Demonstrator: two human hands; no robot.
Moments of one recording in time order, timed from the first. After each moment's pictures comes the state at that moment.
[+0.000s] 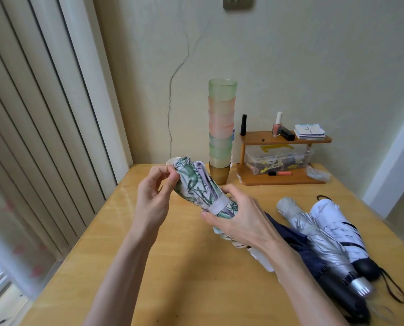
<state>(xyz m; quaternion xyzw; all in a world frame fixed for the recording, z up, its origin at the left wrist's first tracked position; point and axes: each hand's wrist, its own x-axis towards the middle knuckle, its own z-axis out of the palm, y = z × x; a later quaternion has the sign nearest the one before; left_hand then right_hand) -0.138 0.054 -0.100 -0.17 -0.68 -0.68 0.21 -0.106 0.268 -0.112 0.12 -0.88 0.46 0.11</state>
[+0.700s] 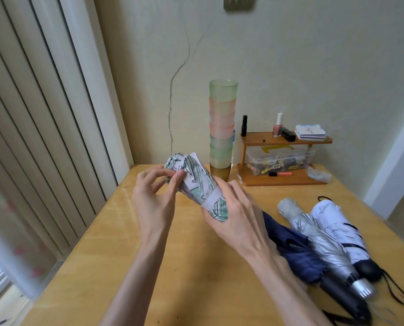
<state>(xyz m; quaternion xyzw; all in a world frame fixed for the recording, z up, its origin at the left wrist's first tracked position) -0.138 0.069 -0.103 -0.03 -0.69 -0.64 0.35 -0.116 0.248 -0.135 0.15 -0.89 0.24 0.35</state>
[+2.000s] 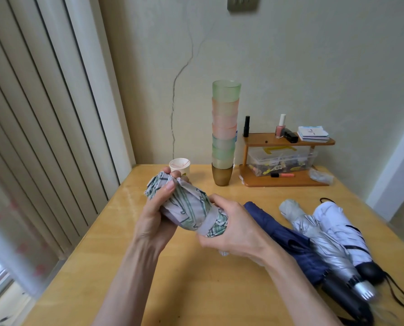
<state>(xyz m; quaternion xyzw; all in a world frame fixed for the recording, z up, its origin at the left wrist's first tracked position) -0.118 0.065 -0.098 -0.20 -0.33 -0.92 -0.02 -0.103 0.251 -0.119 0.23 -0.82 0.51 0.02</state>
